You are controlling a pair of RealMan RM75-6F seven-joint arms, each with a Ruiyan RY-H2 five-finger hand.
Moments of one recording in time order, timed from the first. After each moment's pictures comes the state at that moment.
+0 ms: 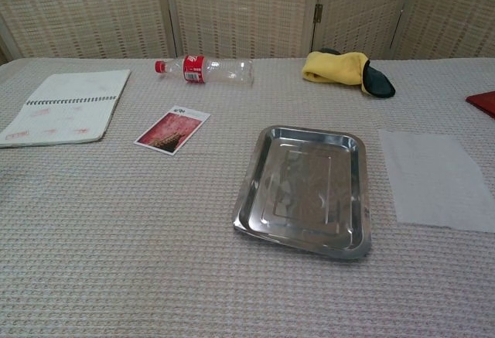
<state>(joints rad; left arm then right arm) -0.19 -1.20 0.00 -1.53 1.49 1.33 0.03 0.23 -1.46 -0.04 -0.85 -1.72 1.34 0.19</state>
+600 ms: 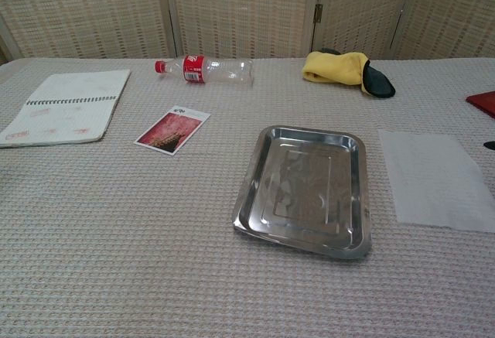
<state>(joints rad) -0.18 -1.19 0.00 -1.55 1.48 1.34 0.04 0.23 -1.73 -0.09 -0.45 -1.74 1.45 0.38</state>
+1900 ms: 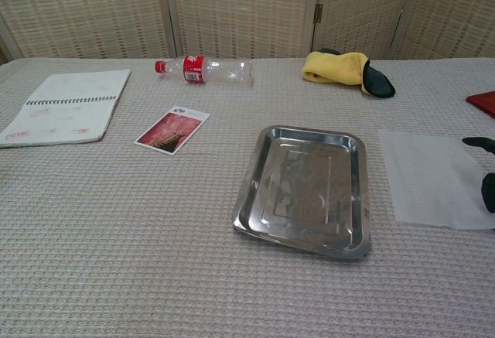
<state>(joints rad) -0.16 -1.15 -0.01 -1.59 1.49 1.39 0.02 0.25 -1.84 -0.06 -0.42 -1.66 1.42 0.37</state>
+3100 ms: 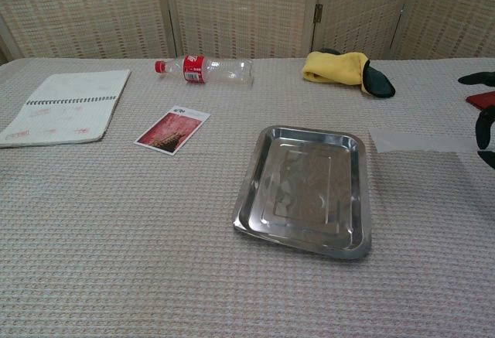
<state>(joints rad) -0.15 -1.14 -0.01 -1.58 1.50 1.39 -0.01 0.33 -1.79 0.02 -0.55 -1.65 1.61 0.36</state>
